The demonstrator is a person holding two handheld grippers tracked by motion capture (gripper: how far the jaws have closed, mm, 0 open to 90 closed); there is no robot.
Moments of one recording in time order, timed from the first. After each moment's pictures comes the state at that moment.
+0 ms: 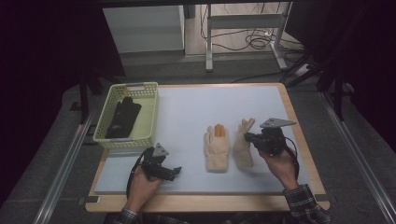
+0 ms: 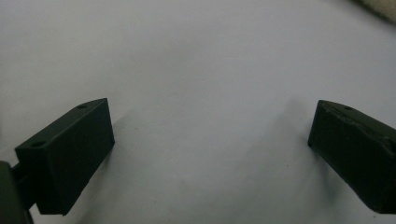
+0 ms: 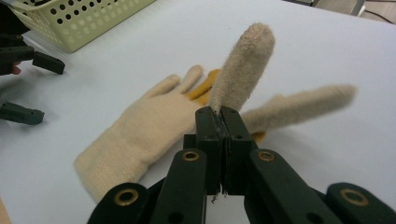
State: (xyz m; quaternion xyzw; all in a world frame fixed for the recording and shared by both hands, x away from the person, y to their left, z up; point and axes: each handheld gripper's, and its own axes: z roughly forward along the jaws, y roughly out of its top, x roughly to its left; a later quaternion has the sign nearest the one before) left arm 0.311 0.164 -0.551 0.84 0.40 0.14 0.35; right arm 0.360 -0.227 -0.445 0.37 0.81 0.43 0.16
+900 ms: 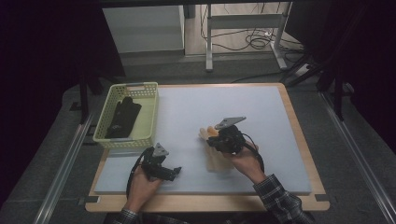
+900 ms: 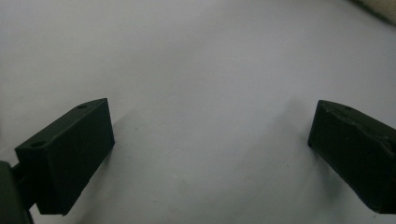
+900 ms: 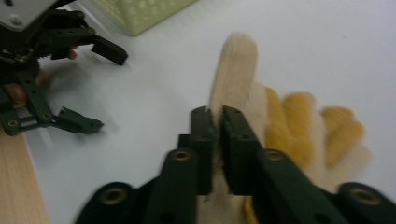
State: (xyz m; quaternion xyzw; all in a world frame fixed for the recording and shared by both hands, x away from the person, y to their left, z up) left arm 0.311 0.164 -0.551 0.84 0.39 0.14 0.35; right arm 0.368 -0.114 -0.457 0.28 0.87 0.39 0.10
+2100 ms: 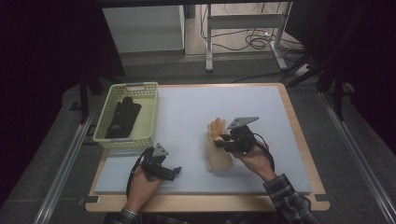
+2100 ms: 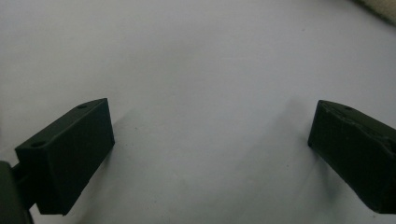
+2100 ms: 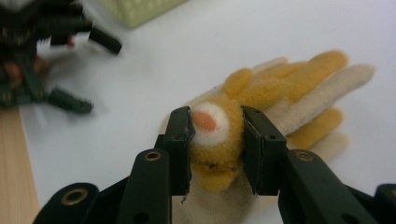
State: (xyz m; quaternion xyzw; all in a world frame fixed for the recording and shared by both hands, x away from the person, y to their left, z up) left arm 0.311 0.164 -0.551 0.84 0.40 0.14 0.35; right arm 0.375 -0.149 -0.460 0.28 0.86 0.41 0.09
